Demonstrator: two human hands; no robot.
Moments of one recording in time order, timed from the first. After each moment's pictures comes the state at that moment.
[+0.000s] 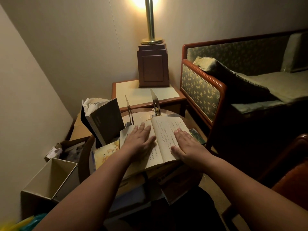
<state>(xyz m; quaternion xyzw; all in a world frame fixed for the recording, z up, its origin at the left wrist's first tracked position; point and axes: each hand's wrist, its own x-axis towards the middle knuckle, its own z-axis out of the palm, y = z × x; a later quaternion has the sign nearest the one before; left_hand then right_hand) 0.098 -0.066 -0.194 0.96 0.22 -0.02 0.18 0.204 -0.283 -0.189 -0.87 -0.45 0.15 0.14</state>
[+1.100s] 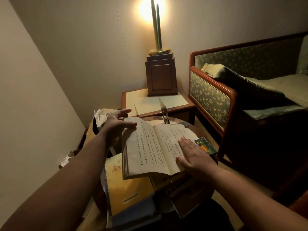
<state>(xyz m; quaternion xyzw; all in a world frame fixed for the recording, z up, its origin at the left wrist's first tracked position) 0.068 0.003 -0.092 0.71 0.29 0.18 0.62 0.203 -0.269 -0.193 -0.86 -0.47 0.13 0.17</state>
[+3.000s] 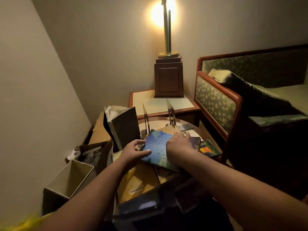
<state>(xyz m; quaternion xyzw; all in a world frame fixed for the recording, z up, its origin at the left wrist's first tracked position) 0.025 -0.049 -0.172 0.79 0.35 0.08 0.49 0.158 -0.190 -0.142 -0.88 -0.45 0.08 -0.10</state>
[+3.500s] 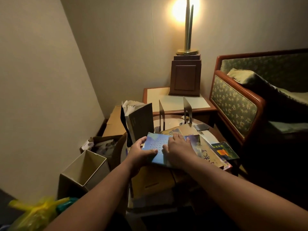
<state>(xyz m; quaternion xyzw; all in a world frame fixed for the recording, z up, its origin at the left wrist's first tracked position) -0.008 -0.046 -0.180 0.63 0.36 0.16 0.67 0.128 -0.151 -0.172 -0.87 -0.47 0.09 0.11</state>
